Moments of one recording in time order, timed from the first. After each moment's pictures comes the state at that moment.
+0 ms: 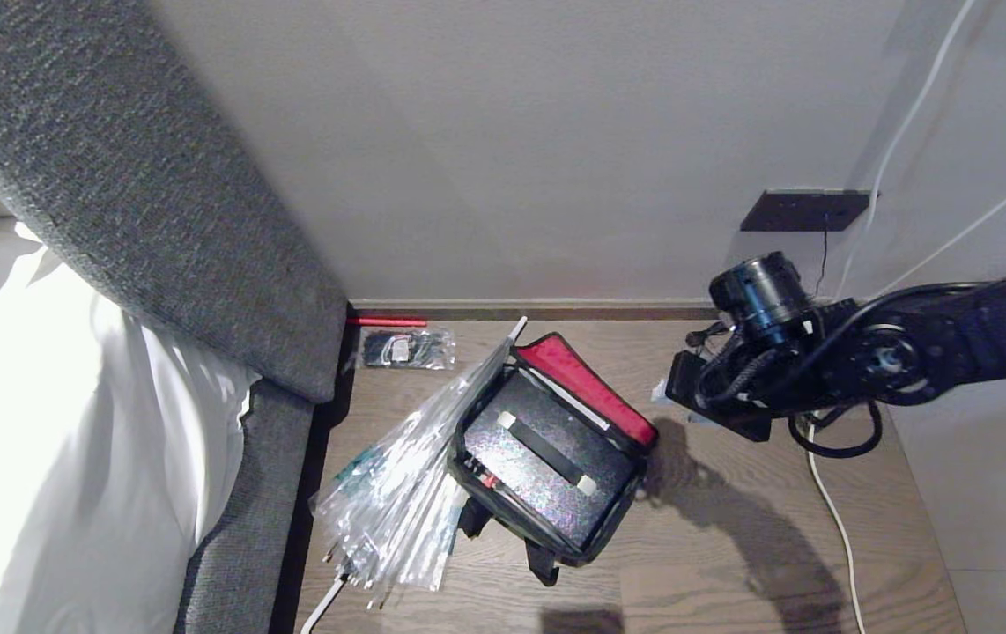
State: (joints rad) left arm 0.00 0.00 0.00 0.00 -0.01 0.02; right arm 0.42 1.93 -1.21 0.07 -0.05 0.74
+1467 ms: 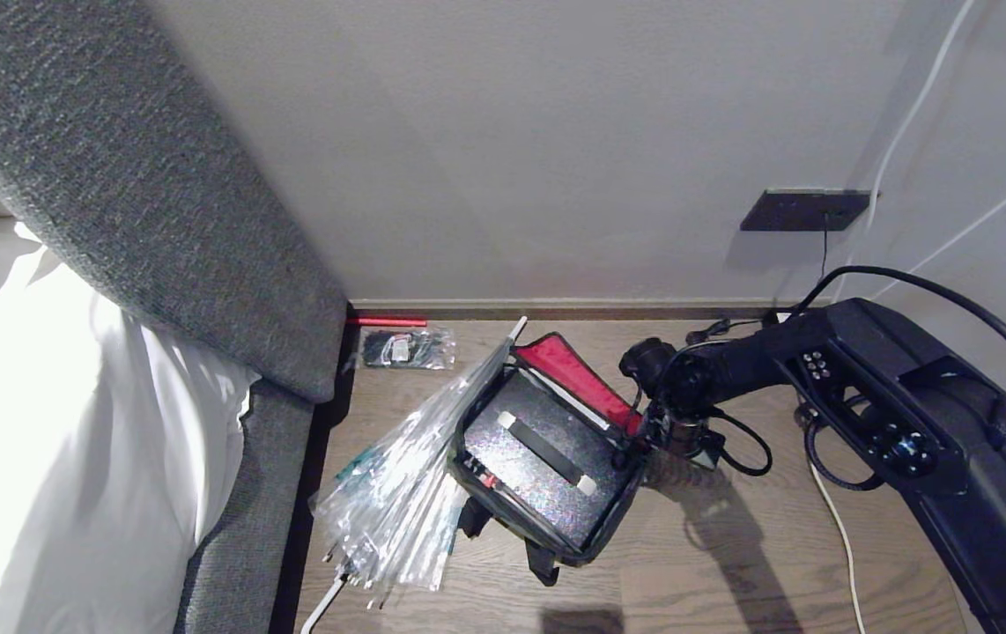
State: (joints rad) left arm 0.00 0.00 0.00 0.00 -0.01 0.02; right arm 0.36 2.57 -1.80 0.40 -0.39 0.92
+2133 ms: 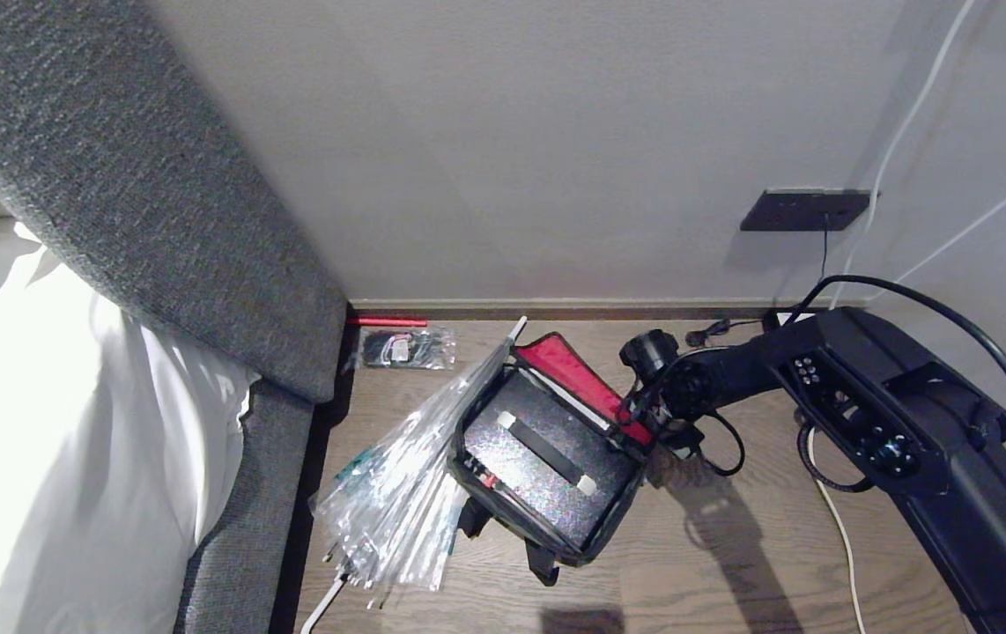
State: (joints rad) left arm 0.00 0.00 0.00 0.00 -0.01 0.02; right arm 0.34 2.61 -1.82 0.21 -0.31 1.14
